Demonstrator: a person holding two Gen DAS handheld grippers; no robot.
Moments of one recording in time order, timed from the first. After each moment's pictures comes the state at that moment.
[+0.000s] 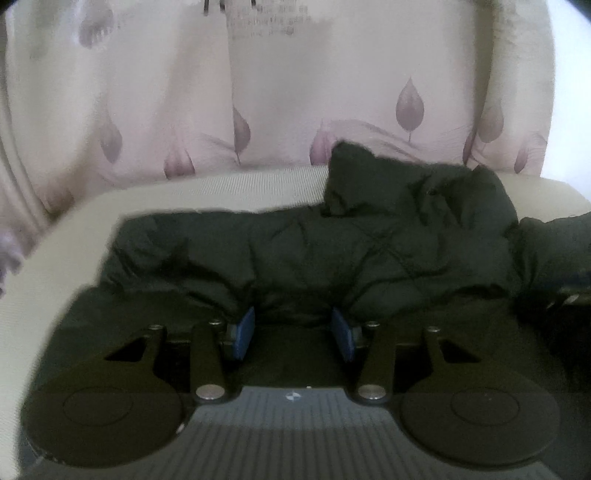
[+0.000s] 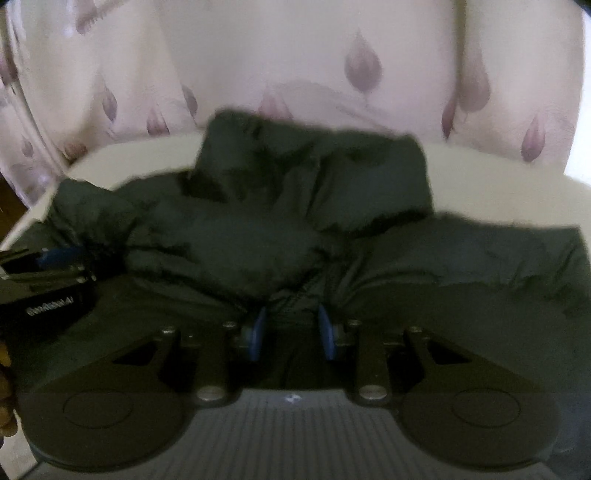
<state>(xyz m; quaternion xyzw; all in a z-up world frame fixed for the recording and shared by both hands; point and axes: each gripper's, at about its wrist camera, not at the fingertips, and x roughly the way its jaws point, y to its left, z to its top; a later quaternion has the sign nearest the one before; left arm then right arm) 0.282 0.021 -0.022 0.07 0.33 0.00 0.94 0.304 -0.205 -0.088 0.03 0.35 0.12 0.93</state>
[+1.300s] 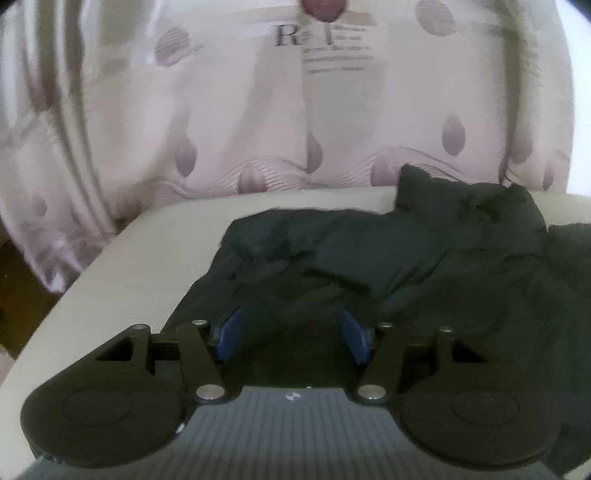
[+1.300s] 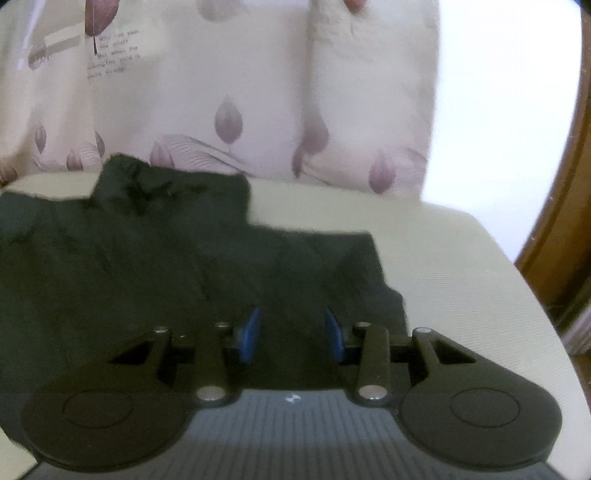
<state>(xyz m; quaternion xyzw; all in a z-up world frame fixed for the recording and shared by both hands) 0.230 0.079 -0.009 0.06 0.30 0.05 0.95 0.216 -0.306 -0.082 -0.02 0.28 -0.03 0.96</state>
